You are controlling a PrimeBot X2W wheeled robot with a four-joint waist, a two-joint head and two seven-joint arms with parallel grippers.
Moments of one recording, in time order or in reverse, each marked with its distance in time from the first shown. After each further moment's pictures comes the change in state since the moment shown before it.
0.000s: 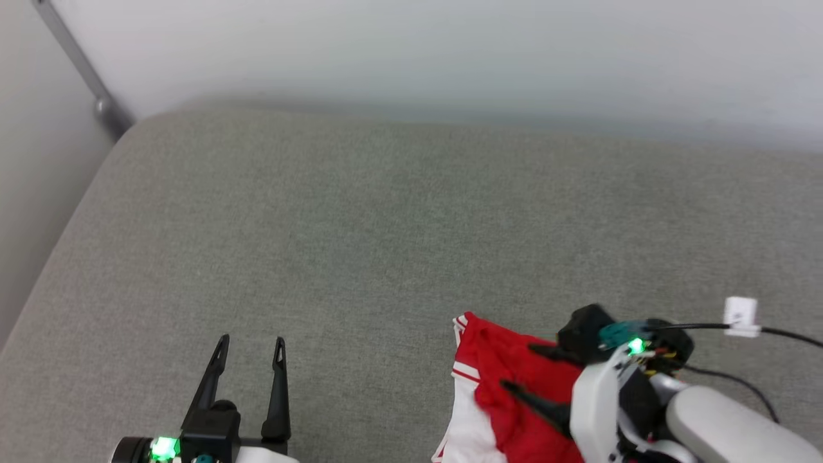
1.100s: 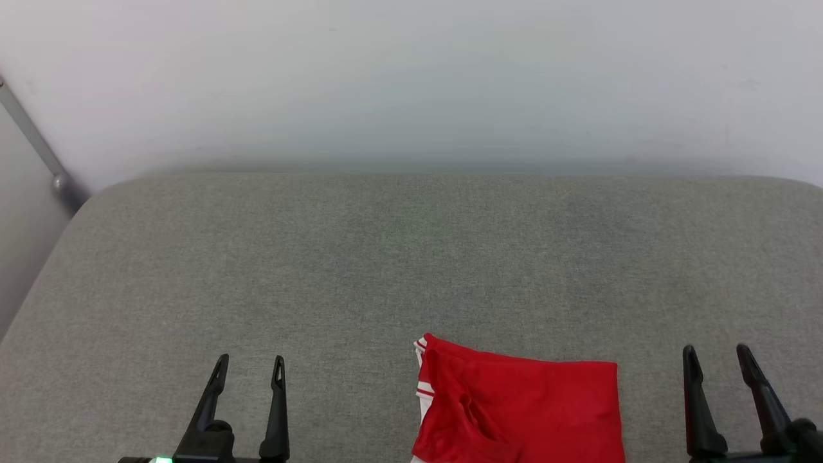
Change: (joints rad) left arm 0.075 -0.019 0.028 -0.041 -0.003 -0.039 0.000; right arm 0.660 0.470 -1.028 -0.221 -0.556 0.000 -0.566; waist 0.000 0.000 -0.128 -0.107
